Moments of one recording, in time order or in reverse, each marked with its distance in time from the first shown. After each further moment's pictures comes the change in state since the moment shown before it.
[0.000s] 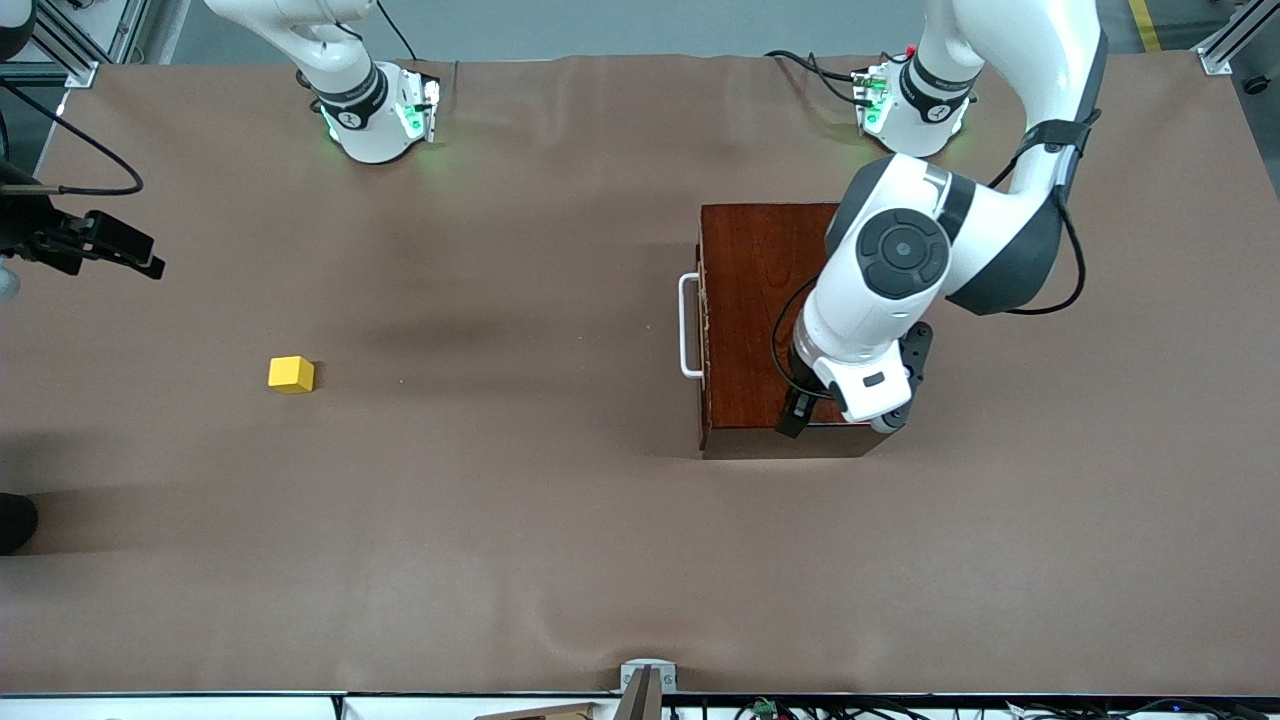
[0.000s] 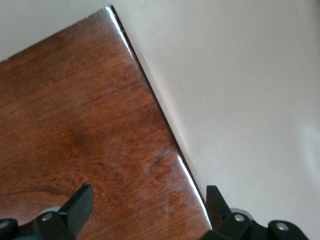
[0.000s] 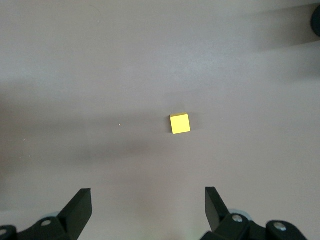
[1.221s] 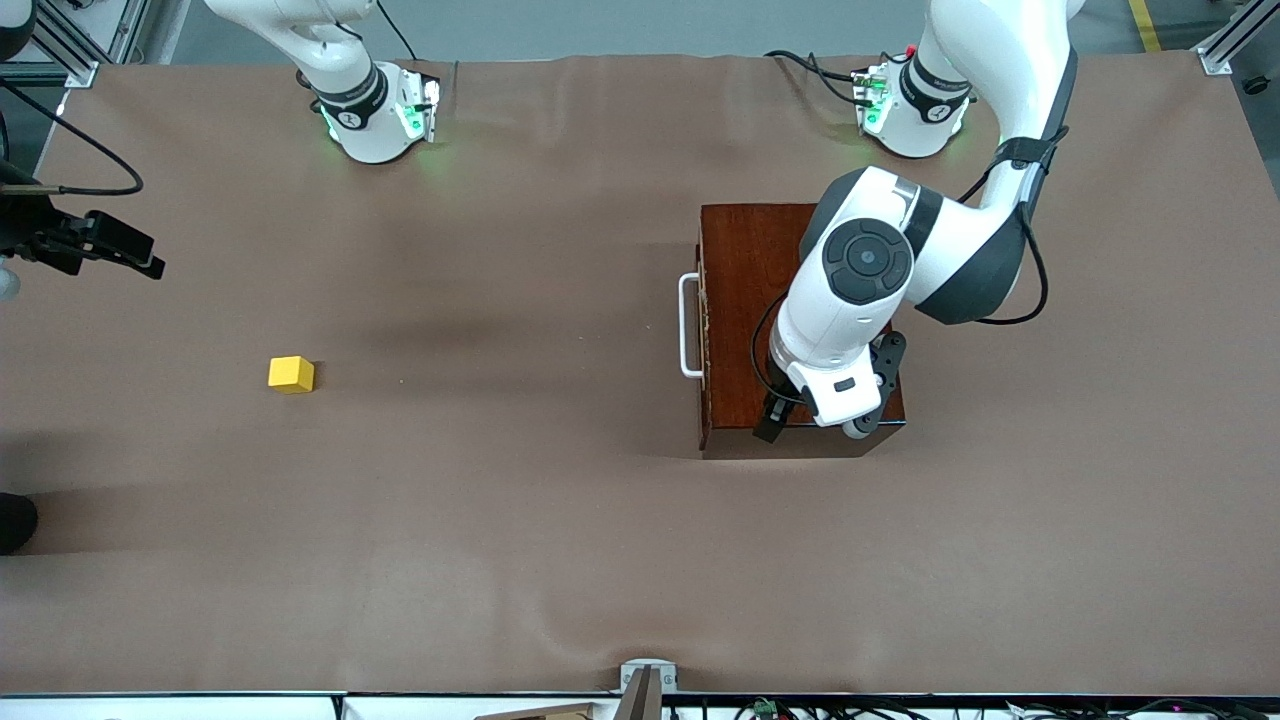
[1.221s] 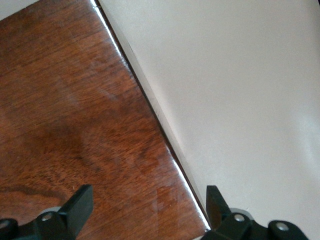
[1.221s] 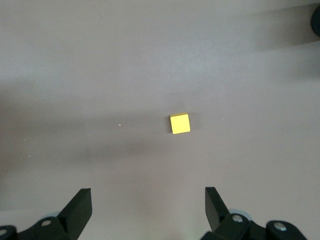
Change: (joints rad) left arm -0.024 0.032 0.009 0.002 0.006 0.054 0.000; right arm 0.000 0.000 0.000 0.000 0.000 0.000 0.000
